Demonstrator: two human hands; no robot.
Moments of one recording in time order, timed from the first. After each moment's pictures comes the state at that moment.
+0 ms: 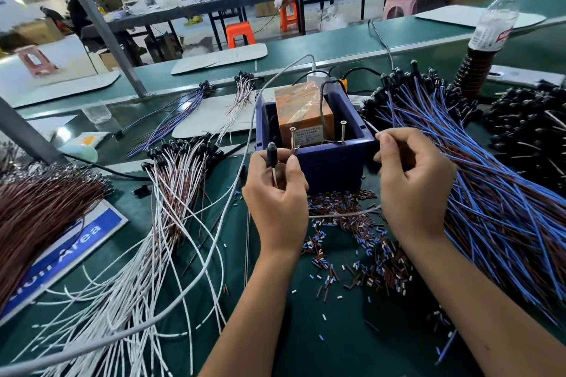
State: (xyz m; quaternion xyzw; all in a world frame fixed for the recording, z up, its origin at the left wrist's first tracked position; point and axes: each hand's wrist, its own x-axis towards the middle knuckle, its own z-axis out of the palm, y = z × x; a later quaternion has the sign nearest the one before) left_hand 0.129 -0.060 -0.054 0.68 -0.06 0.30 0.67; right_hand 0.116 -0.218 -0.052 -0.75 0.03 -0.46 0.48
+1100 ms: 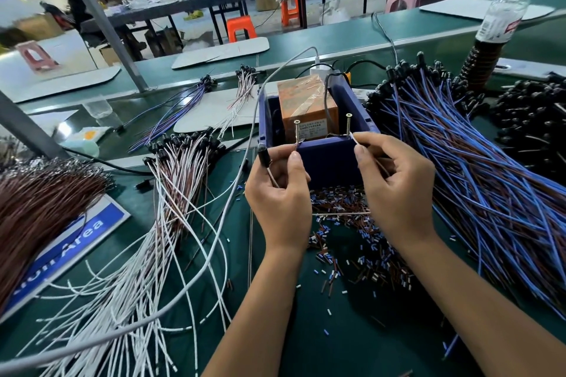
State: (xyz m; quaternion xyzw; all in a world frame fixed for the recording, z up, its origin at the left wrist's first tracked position) left_hand 0.129 -0.063 -0.064 0.63 -0.04 0.31 0.71; right_hand 0.113 -0.202 -0.061 -0.77 -0.04 -0.40 0.49
